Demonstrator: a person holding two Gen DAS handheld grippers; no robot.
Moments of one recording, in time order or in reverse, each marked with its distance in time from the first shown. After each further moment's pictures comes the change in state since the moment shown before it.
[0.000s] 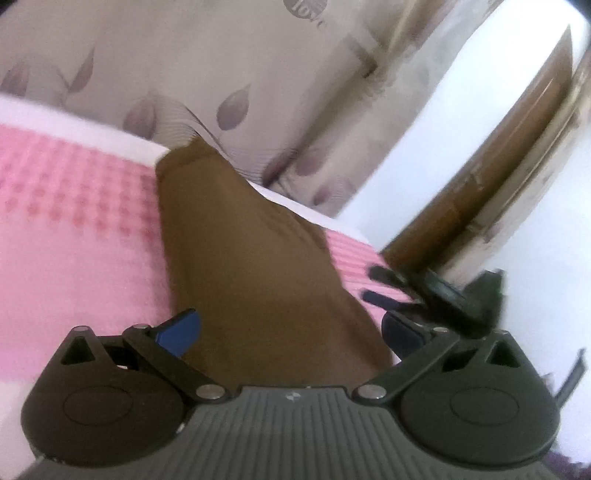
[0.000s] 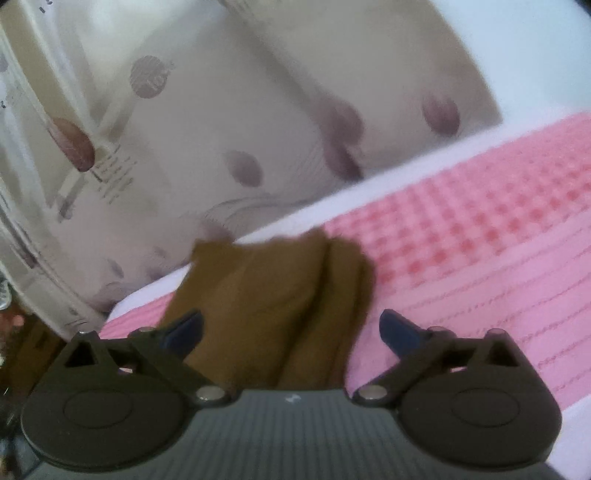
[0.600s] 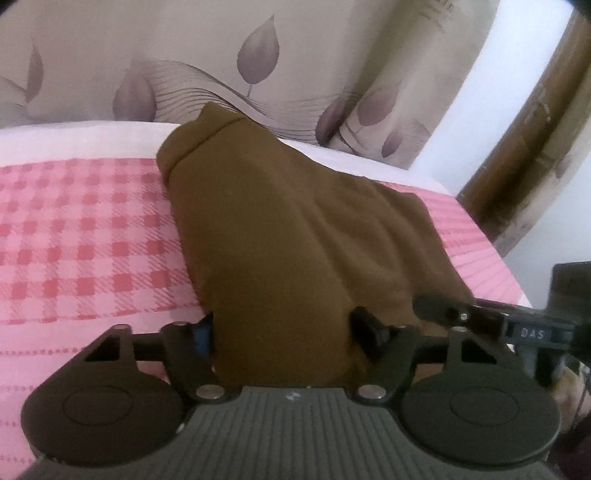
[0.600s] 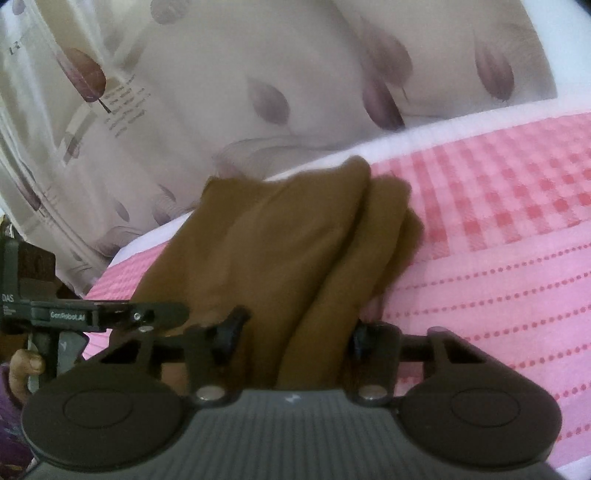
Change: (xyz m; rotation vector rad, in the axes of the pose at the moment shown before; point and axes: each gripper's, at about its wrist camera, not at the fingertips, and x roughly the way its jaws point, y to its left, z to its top) left arm 0.110 0.015 0.036 0.141 0.161 0.210; right arm 0.055 0.011 -0.018 -0.117 0.114 0.038
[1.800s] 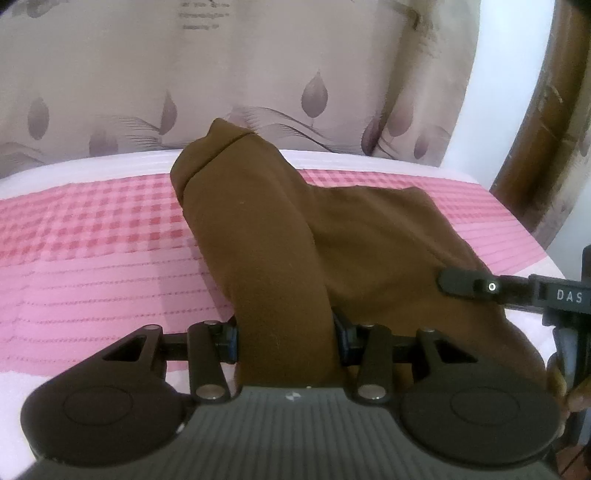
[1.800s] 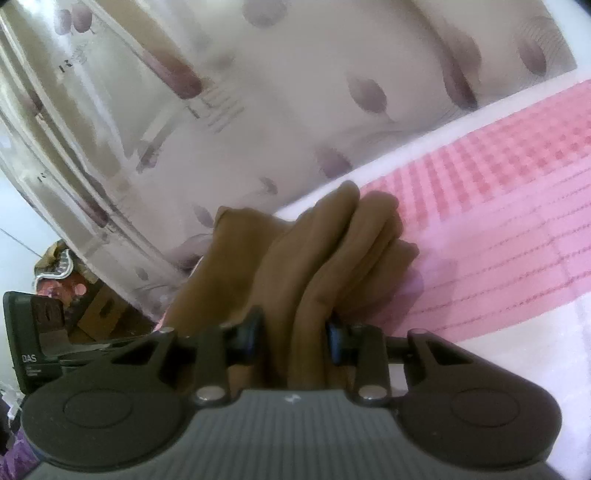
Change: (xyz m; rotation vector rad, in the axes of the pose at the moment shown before) left arm -0.162 0.002 -0.069 0.067 -0.071 0.225; right arm -0.038 0.132 -0.065 0.114 -0.066 0.153
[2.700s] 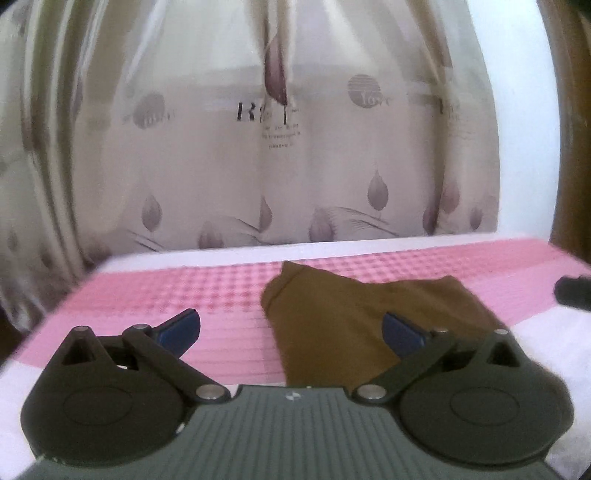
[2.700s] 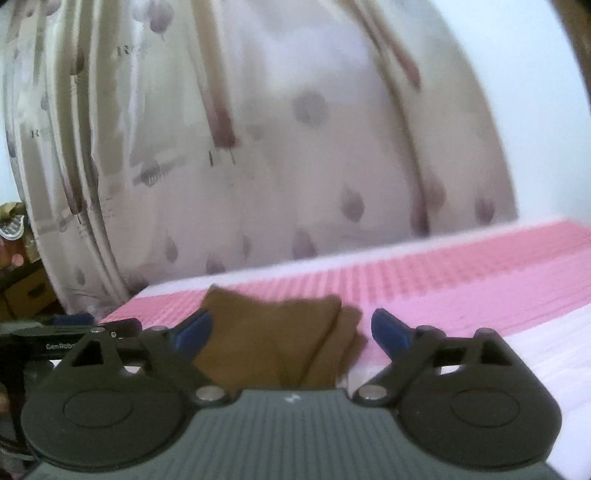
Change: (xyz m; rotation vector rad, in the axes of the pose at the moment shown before) left arm -0.087 -0.029 -0.067 0.091 -0.384 0.342; right arm -0.080 0.096 -0.083 -0.354 -0.340 -0.315
